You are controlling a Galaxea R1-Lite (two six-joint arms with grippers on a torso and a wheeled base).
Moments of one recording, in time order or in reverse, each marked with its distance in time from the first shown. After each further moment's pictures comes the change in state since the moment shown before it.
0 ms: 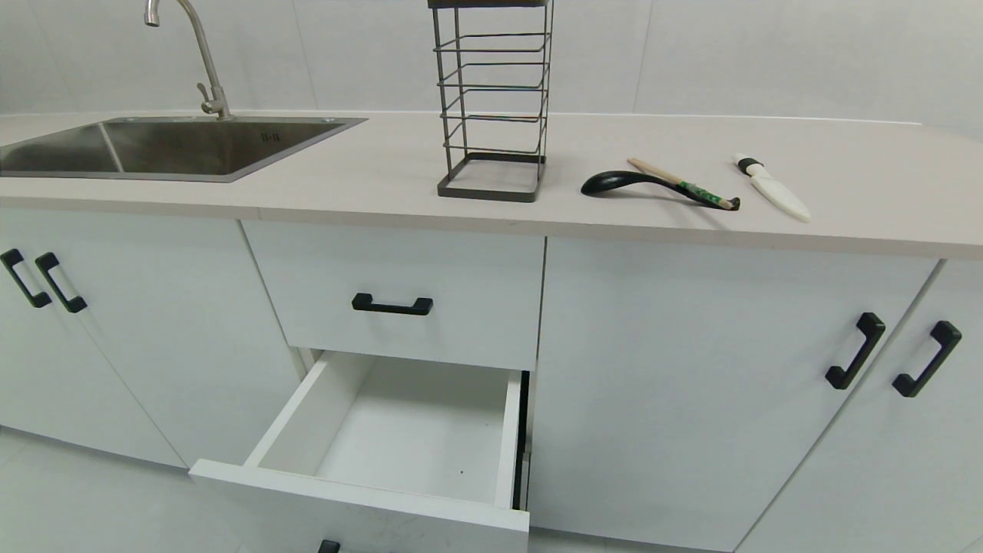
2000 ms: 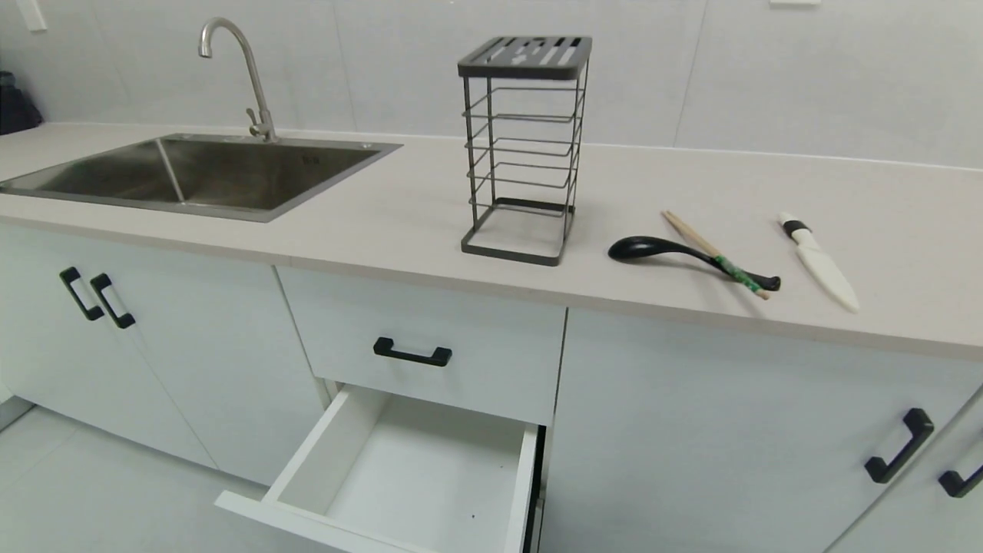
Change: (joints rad) left arm -0.001 0.000 0.000 -0.002 0.000 -0.007; right arm 0.000 0.000 0.001 -0.002 0.000 -0.002
